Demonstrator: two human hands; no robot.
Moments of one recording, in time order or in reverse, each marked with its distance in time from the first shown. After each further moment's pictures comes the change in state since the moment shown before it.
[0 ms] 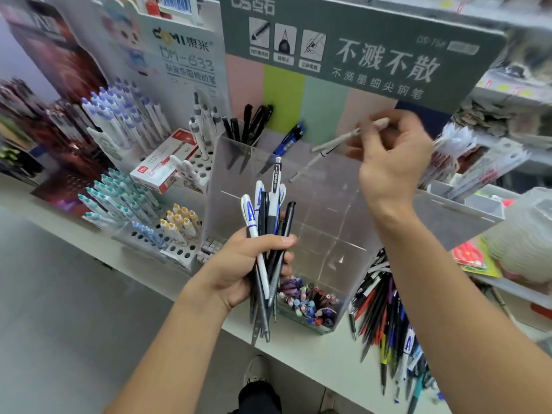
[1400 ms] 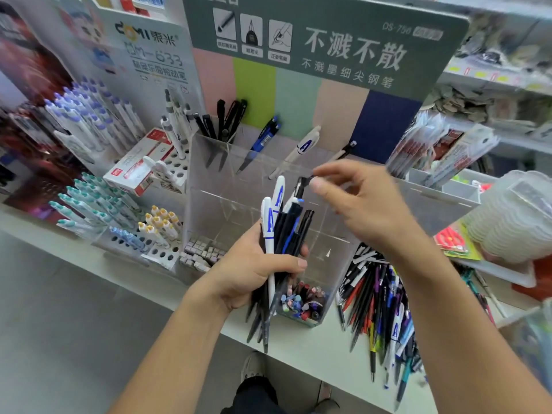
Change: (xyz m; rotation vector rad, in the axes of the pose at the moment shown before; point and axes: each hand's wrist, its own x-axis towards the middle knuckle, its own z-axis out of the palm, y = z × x) left_hand 0.007 -0.019 0.024 0.392 -0.062 0.120; right_hand -0.040 -0.009 -0.049 -0.472 -0.521 0.072
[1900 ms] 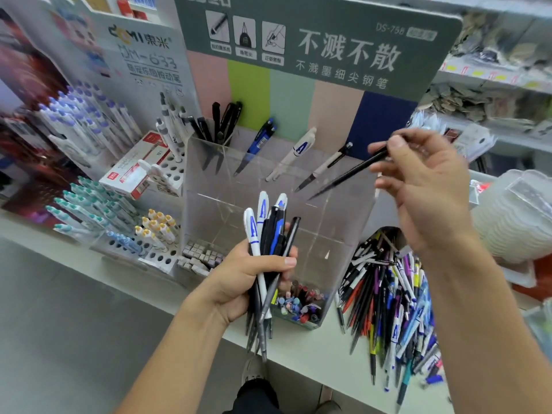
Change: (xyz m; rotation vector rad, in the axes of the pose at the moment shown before) left_hand 0.001 -0.010 -0.005 -0.312 -0.018 -0.121; right_hand 0.000 -0.001 -0.042 0.700 0.323 0.099
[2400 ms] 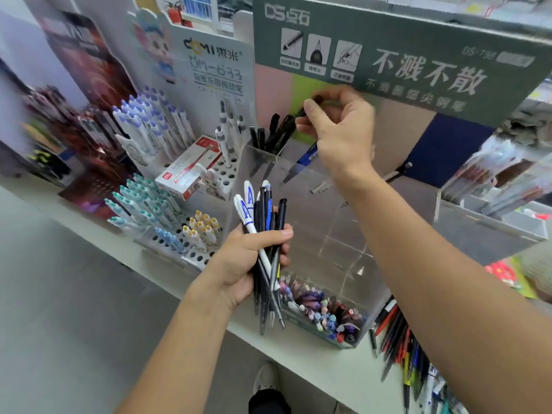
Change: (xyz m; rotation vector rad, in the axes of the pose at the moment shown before) left_hand -0.010 0.046 -0.042 -0.116 0.220 0.115; right_hand 0.059 0.033 0.170 -0.075 -0.204 -0.137
